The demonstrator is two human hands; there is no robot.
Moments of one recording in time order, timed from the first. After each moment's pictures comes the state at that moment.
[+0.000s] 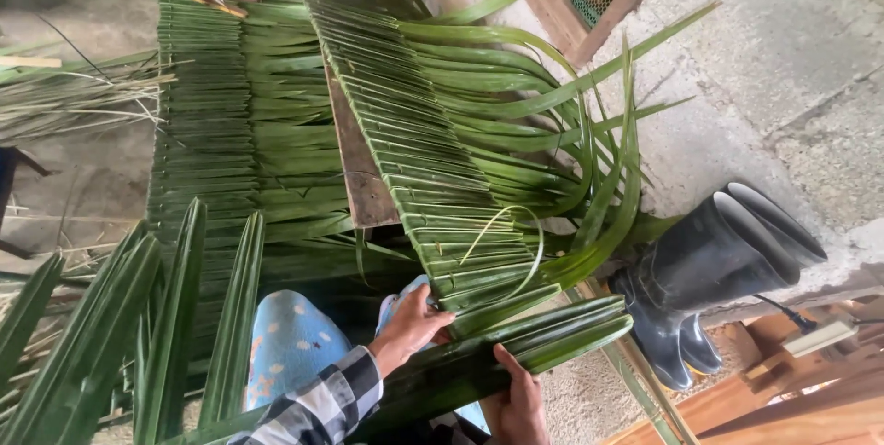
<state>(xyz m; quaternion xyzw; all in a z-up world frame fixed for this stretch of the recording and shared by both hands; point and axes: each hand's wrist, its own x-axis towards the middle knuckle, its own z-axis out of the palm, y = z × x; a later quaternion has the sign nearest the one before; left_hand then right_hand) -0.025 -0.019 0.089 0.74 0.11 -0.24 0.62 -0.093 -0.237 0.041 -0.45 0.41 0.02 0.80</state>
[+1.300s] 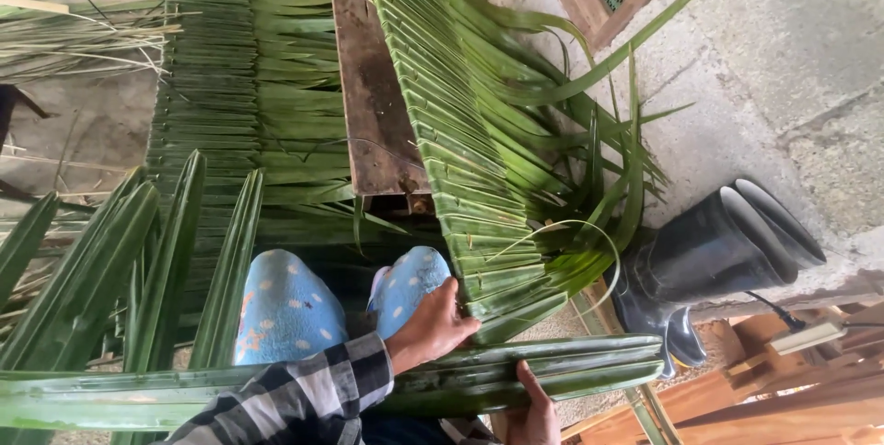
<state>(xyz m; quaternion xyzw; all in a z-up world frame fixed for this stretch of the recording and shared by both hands) -0.063 -0.055 0.090 0.72 -0.08 -0.22 0.65 -0.150 -0.259 0.091 -0.37 0.33 0.11 0.86</state>
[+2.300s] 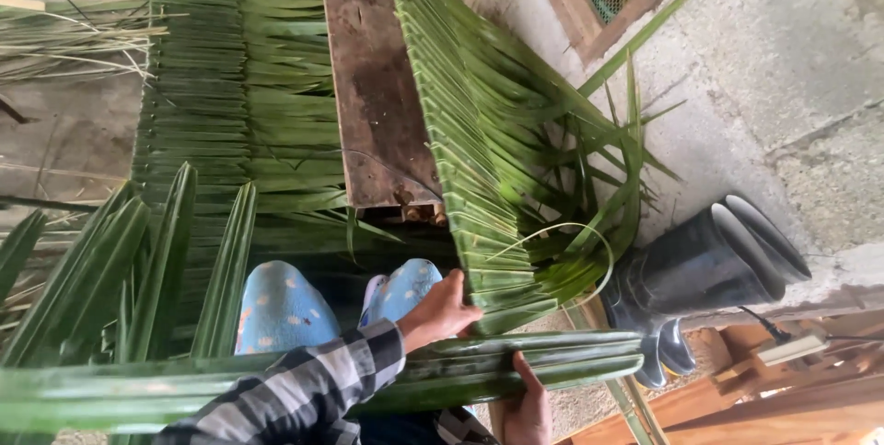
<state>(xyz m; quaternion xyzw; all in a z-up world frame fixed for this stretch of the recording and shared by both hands) -0.004 -0.065 0.085 0.72 -0.05 -0.28 0.63 -0.112 -0.282 0.031 -0.40 0.39 0.00 0.83</state>
